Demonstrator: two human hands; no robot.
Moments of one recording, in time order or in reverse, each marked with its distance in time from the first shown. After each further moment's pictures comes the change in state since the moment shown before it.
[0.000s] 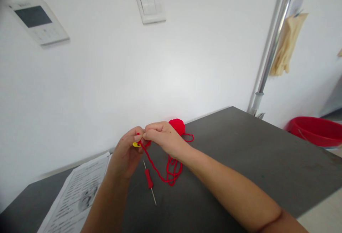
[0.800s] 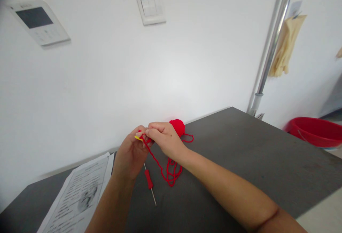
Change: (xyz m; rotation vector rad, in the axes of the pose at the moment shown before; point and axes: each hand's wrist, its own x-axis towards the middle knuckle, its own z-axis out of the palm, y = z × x) left_hand 0.006 -0.012 0.005 -0.198 0.022 0.039; right_hand 0.001 0.010 0.004 -0.023 0.164 -0.091
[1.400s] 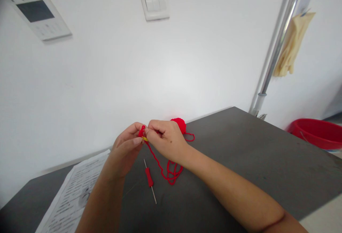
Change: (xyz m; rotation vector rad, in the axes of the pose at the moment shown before) left_hand -0.007 0.022 -0.010 0.285 -0.116 -0.011; right_hand -0.006 -0.009 -0.004 -0.493 0.017 -0.239
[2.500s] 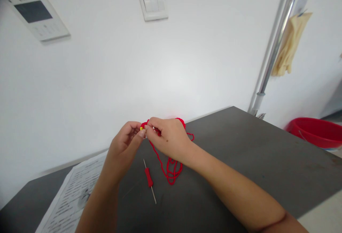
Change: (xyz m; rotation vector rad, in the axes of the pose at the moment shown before) left_hand -0.006 0.005 0.001 0.621 0.186 0.210; right_hand 0.002 0.000 -0.009 -0.309 -0.041 -0.003
